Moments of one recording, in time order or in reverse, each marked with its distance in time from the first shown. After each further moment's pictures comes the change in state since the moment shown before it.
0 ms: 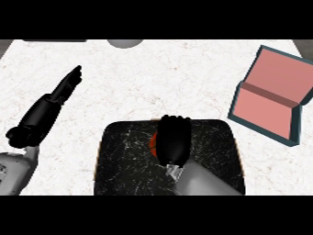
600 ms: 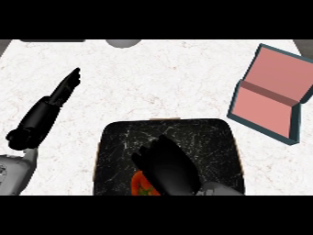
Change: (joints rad) left arm 0.018 -0.003 0.010 0.006 -0.012 -0.005 -0.013; right arm 0.047 -0.214 0.128 -0.389 -0.241 -0.076 -0.715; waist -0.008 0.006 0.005
